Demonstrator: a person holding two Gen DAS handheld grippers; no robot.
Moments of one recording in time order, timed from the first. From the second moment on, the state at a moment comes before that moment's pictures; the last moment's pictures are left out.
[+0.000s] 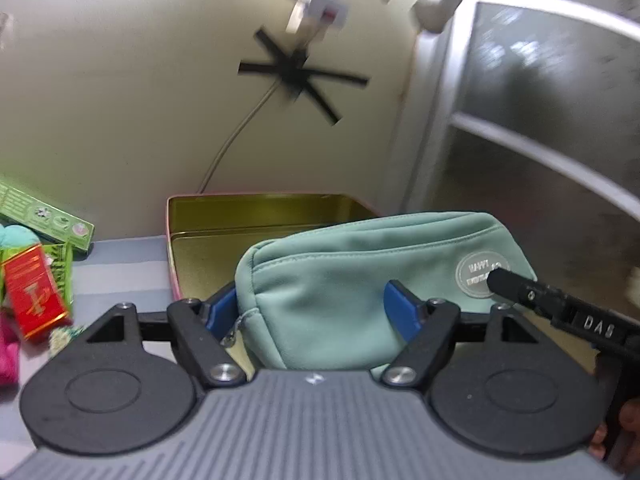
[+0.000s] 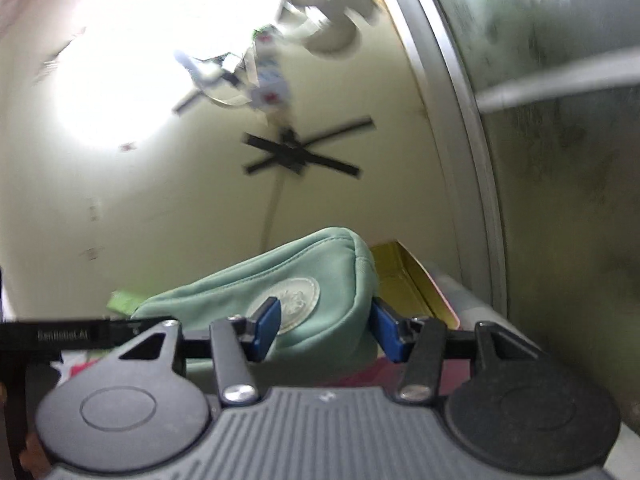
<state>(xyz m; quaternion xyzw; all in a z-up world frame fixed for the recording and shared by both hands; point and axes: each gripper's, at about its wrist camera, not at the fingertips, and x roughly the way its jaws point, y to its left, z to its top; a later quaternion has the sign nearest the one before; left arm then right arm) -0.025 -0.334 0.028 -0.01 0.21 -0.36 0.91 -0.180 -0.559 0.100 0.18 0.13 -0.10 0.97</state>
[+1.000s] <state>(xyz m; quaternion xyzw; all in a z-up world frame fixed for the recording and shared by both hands) -0.013 -0.190 0.004 0.05 0.24 -0.29 0.93 -0.189 -0.410 0.052 0.10 0.13 0.01 0.99</state>
